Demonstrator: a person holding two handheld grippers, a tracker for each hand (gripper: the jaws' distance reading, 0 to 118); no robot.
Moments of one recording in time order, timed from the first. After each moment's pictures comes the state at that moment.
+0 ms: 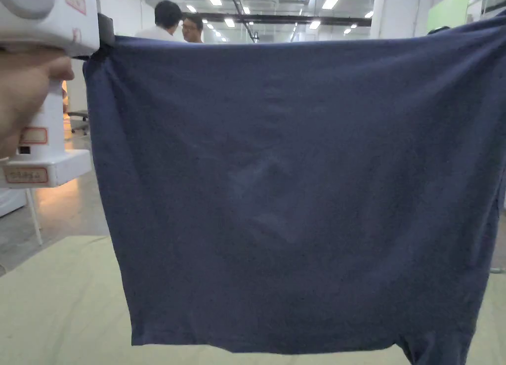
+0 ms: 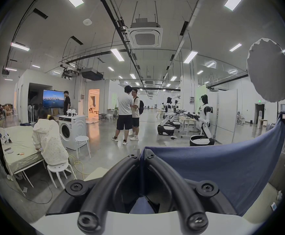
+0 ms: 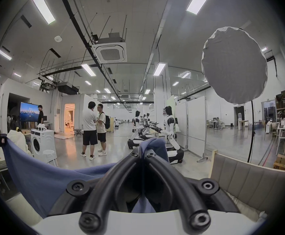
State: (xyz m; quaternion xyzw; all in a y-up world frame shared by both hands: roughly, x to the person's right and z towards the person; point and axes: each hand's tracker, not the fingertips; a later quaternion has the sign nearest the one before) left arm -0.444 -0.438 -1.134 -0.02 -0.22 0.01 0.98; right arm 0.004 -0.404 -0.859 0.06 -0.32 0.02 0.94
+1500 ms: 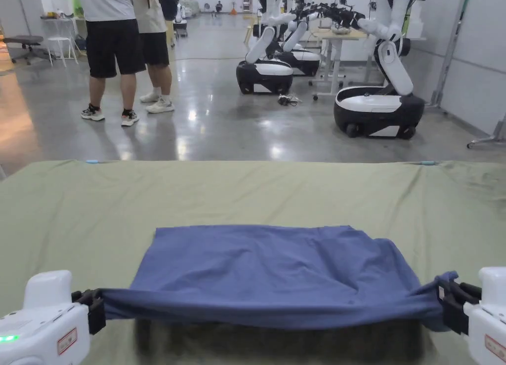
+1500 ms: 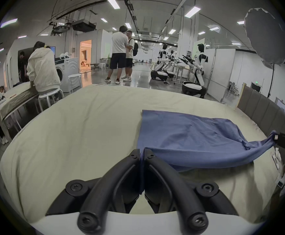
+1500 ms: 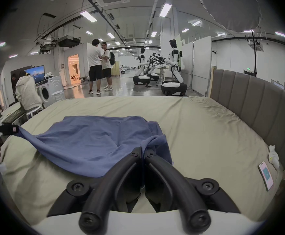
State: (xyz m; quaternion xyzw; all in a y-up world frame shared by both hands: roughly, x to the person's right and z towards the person) left arm -0.523 -0.855 -0.950 -0.25 -0.26 -0.01 0.93; right arm -0.059 -0.844 -0.635 -0.21 -0.27 -0.05 0.94
